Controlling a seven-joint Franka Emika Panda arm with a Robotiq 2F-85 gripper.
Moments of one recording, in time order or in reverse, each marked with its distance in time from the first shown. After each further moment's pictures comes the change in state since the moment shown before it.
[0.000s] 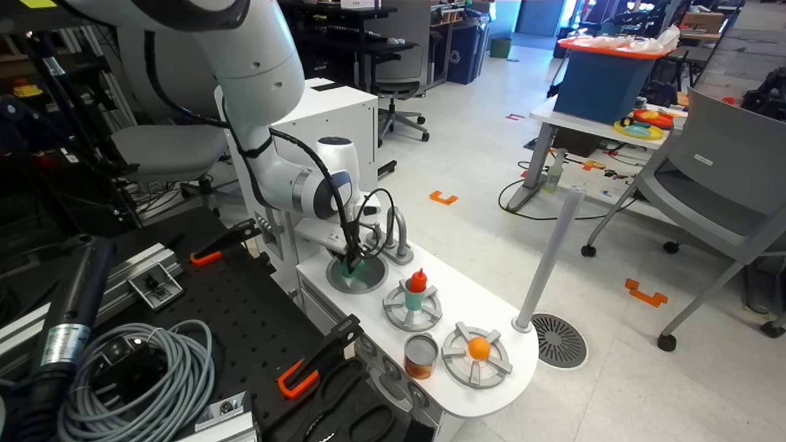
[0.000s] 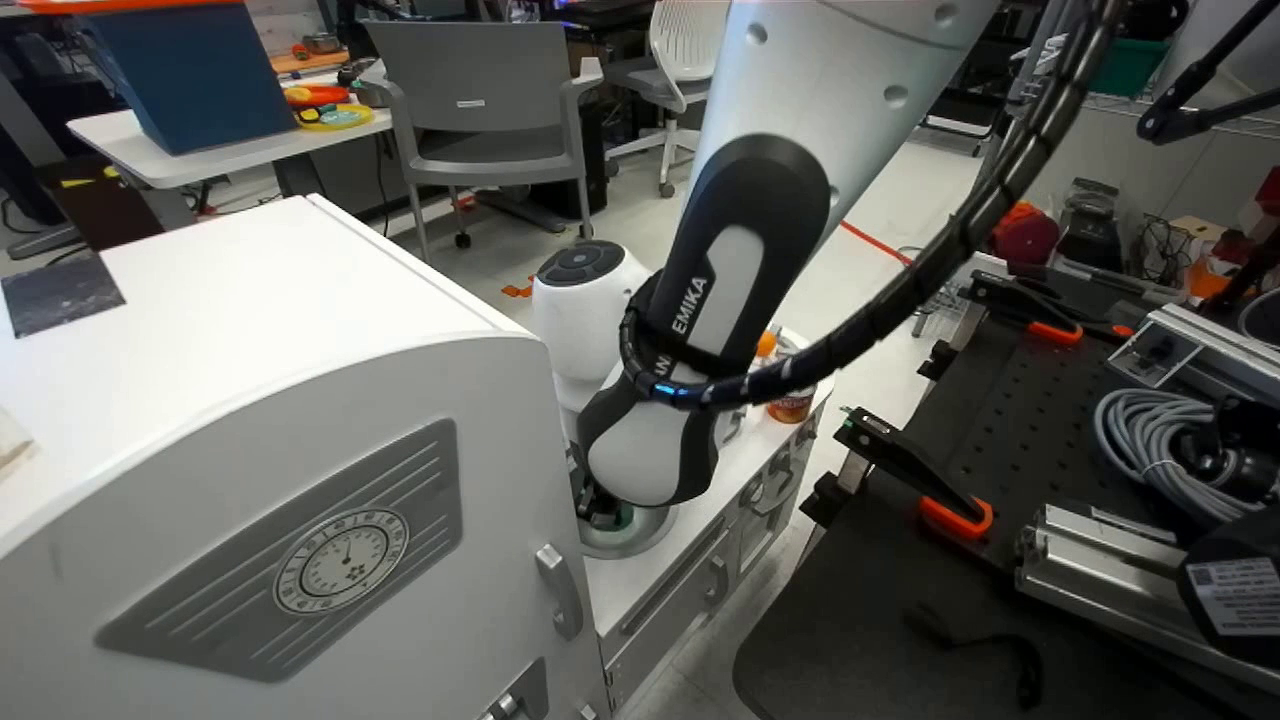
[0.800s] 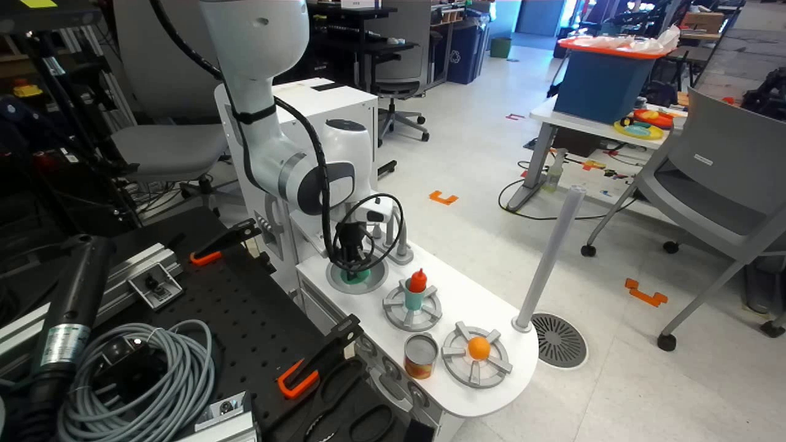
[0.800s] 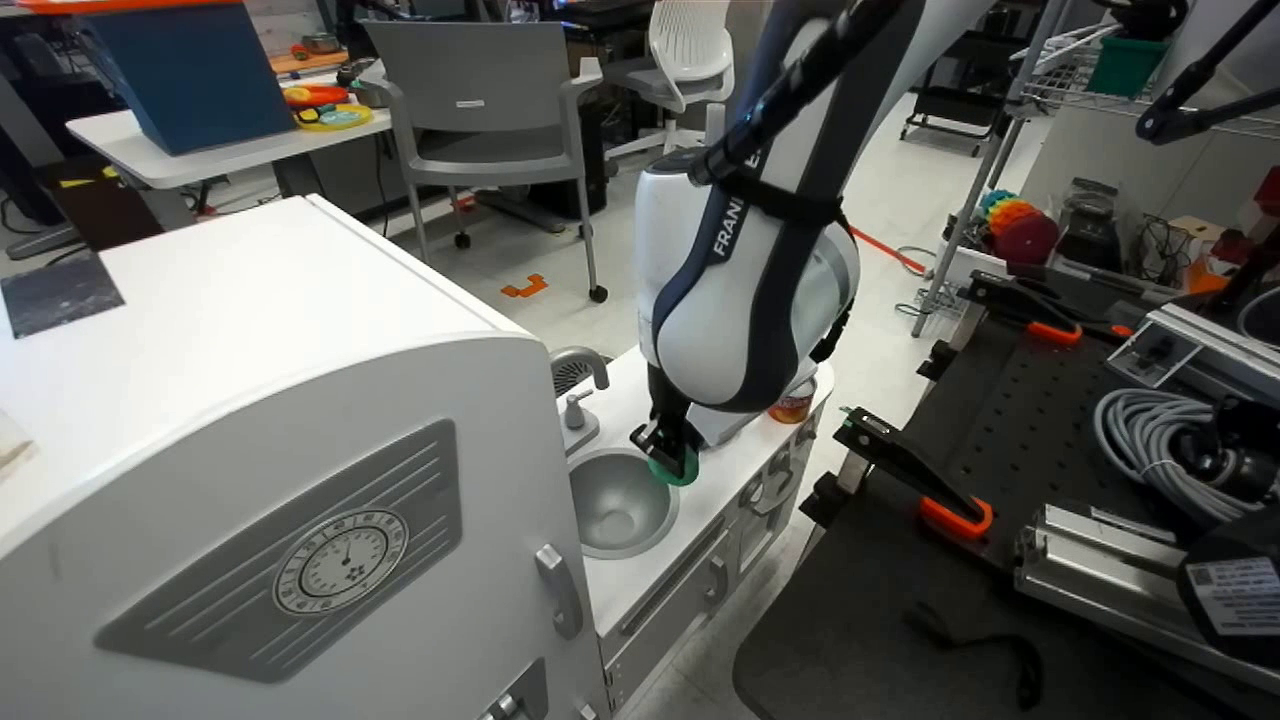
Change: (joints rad) arm -0.113 -0.257 0.015 -0.384 0.160 0.109 0.125
